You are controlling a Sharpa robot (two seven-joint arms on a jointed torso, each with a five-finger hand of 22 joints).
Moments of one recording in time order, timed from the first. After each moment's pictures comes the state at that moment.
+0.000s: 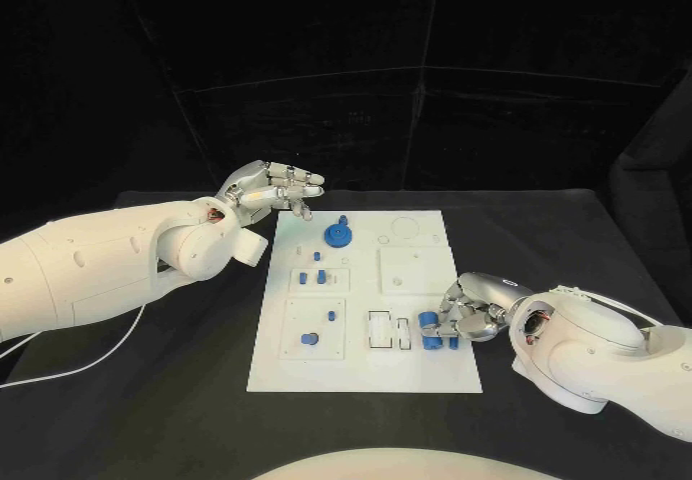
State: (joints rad) left arm 1.32 -0.84 -0.19 1.38 -0.06 -0.10 0.39; left_hand 1.35 -0.08 0.40 -0.09 0.05 0.96 0.19 0.19 0.07 1.02 0.12 0.34 0.08 1.14 0.03 0.87 0.56 0.17 1.13 0.13 0.56 0.60; right arm 1.14 -1.01 -0.16 1.90 -1.41 -0.28 -0.56; right_hand 1.17 -0.08 -0.13 0.29 0.22 0.95 0.11 0.34 0.14 1.38 0.03 1.29 1.23 1.47 -0.04 1.43 1.26 0.06 1.41 0.07 1.46 1.31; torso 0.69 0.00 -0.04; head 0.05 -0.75
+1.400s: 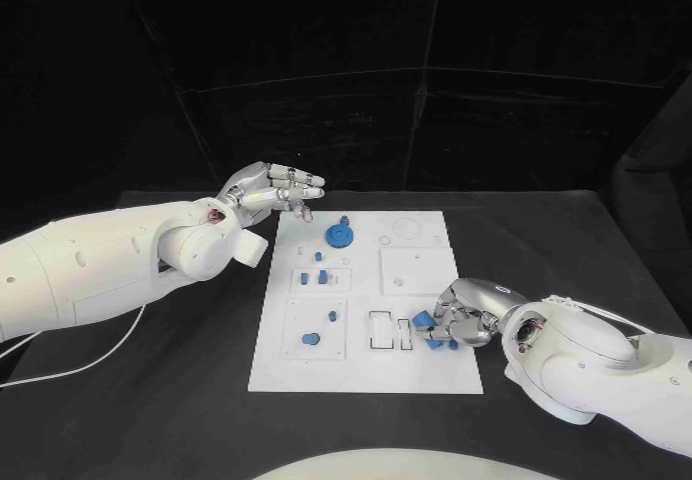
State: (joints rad) left arm 1.32 -0.85 -0.19 1.38 -0.06 -0.09 0.38; left_hand 1.35 -0.08 0.40 -0.09 0.05 0.96 0.19 0.19 0.07 1.02 0.12 0.34 0.08 1.14 0.03 0.87 0.56 0.17 1.13 0.13 0.55 0.60; right arm 1.11 -0.98 -0.16 1.90 -1.46 -0.32 -0.55; right_hand 1.25 0.02 -0.19 0.29 0.41 0.99 0.09 0.39 0.18 1.41 0.01 1.31 1.28 1.46 -0.05 1.44 1.28 0.06 1.42 0.06 1.47 1.31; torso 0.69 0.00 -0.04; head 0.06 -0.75
